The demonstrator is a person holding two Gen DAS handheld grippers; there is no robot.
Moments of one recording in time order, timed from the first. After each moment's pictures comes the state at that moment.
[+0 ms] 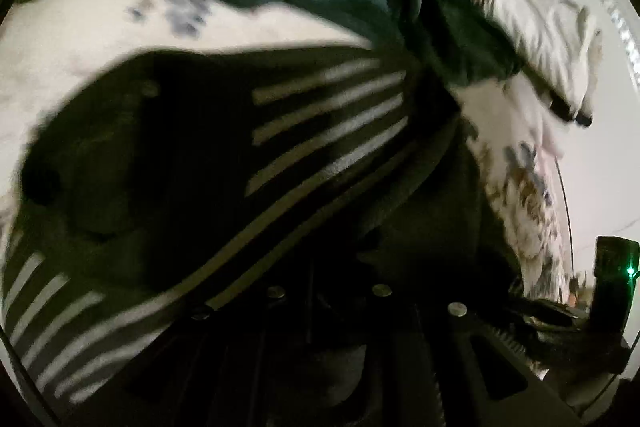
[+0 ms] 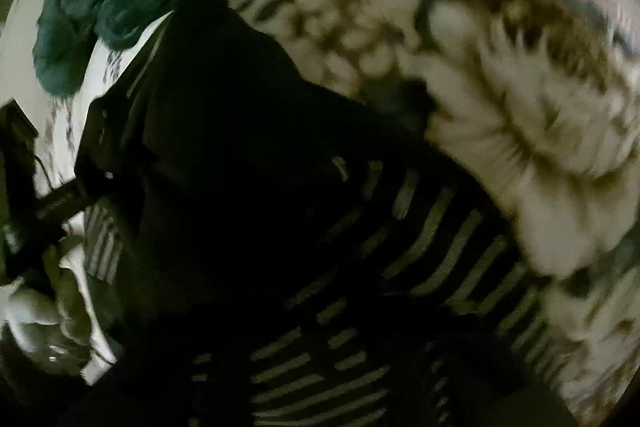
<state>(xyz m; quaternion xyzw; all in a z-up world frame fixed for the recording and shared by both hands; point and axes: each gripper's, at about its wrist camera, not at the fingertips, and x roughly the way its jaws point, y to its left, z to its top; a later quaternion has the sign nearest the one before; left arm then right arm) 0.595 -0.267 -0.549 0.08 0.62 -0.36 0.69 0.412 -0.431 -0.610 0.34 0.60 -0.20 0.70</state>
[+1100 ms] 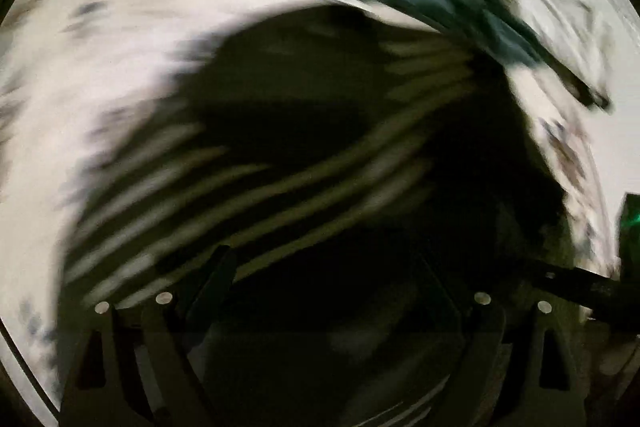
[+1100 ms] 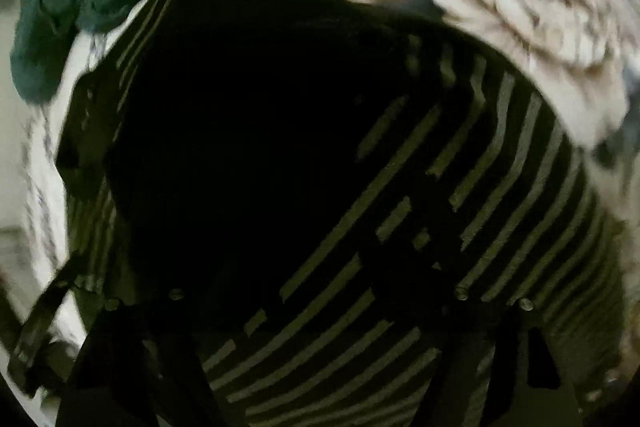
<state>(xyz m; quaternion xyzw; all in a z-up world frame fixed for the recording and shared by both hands) 0.569 -0.175 -0.563 0.12 0.61 -0.34 0.71 0.398 -0.363 -0.620 0.43 0.55 -0.24 0.67</state>
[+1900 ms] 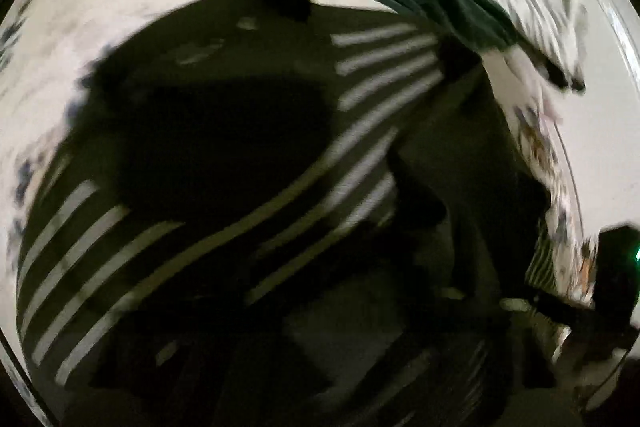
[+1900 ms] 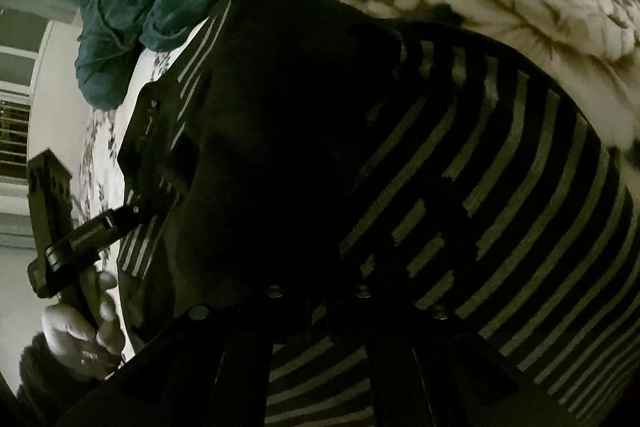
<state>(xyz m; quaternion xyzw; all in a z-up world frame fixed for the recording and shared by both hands) 0.595 -0.198 -0.573 0.12 0.62 -0.40 0.66 0.381 -0.365 -0.615 0.45 0.50 -0.16 0.72</state>
